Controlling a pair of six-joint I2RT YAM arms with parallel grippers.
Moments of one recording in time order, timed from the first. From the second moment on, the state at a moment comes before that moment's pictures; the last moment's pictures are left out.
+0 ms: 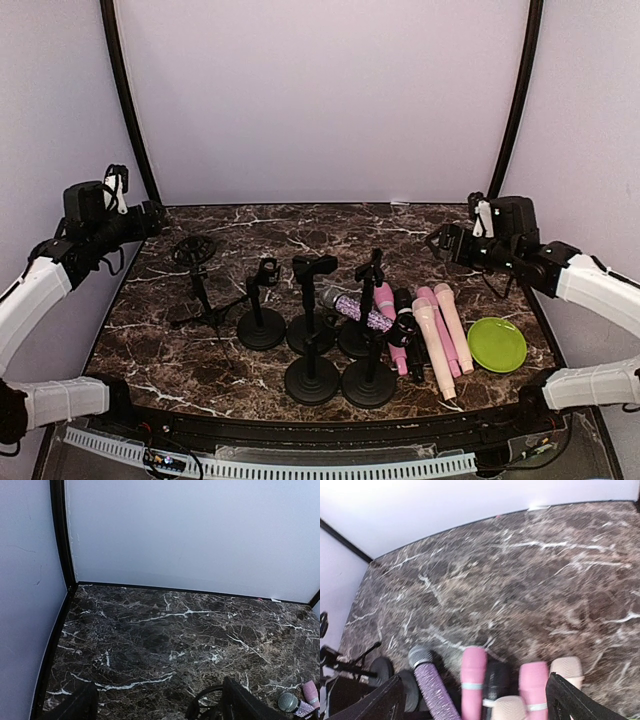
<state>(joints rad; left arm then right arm) -0.09 0.93 0.83 -0.25 0.00 -0.19 0.53 1.07 0.78 -0.27 0.02 0.54</state>
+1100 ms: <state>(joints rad) 0.17 1.36 0.09 1.15 0.13 -0.07 -0.02 1.02 0.06 0.80 0.25 0.13</state>
